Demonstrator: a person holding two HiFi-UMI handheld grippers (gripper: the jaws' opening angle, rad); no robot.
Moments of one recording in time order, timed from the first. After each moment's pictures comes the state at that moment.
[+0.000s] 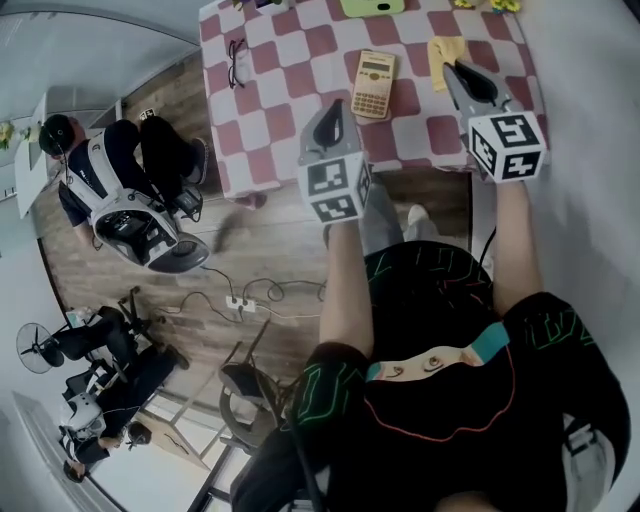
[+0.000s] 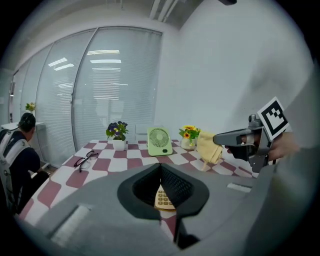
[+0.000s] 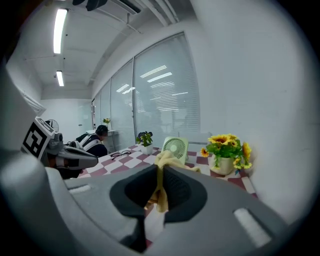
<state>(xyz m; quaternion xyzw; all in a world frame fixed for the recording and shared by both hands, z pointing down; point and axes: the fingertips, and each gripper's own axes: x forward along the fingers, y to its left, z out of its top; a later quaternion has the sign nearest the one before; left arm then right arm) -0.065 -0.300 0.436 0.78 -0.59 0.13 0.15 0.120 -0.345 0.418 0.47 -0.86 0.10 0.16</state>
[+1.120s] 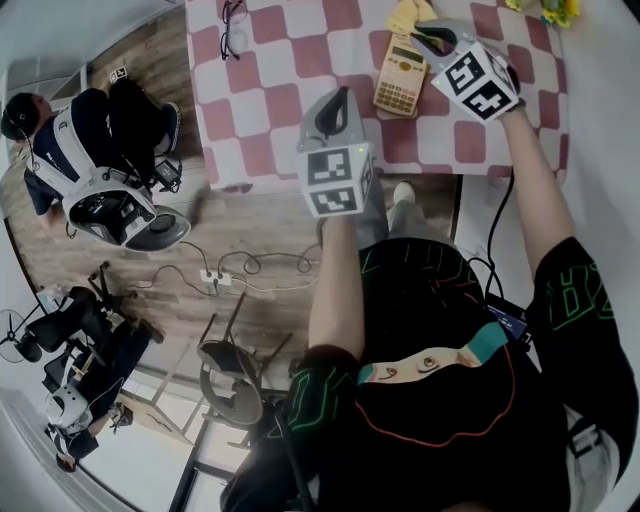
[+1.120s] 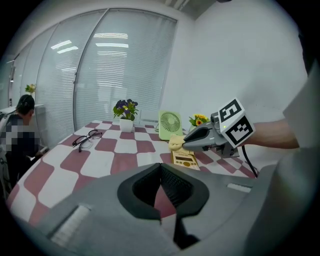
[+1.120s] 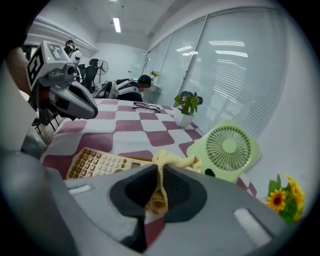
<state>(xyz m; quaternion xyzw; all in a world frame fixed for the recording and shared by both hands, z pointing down) -0.107 -0.320 0.507 0.77 -0.58 0.15 0.23 0.003 -0.422 0.539 0.23 -0.87 -0.07 0.43</state>
